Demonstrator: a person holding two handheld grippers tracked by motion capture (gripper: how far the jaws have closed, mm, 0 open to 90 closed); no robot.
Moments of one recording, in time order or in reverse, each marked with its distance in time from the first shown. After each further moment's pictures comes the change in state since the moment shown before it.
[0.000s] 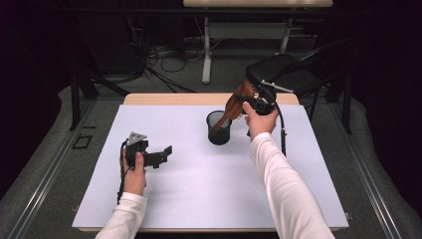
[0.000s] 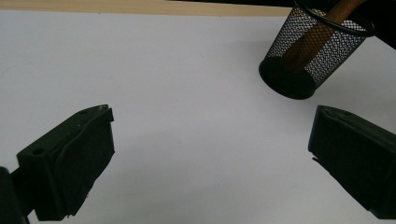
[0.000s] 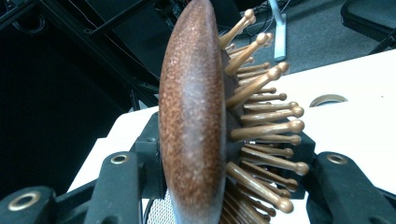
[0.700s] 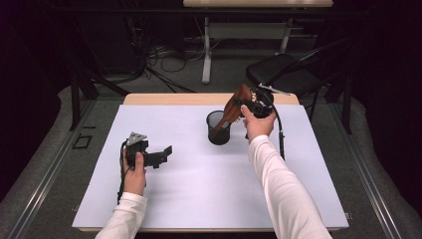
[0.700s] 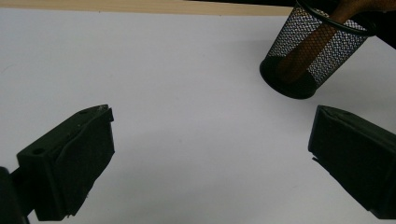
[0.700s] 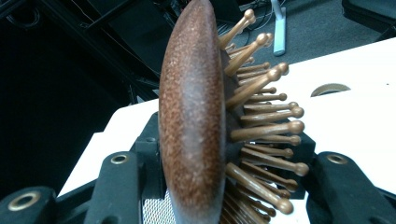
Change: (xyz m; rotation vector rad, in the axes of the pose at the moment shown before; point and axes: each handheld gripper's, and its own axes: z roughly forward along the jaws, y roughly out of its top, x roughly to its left) left arm 0.001 0.000 0.001 0.003 0.000 0.000; right arm -0.003 -0.010 0.007 0.018 -0.006 0.001
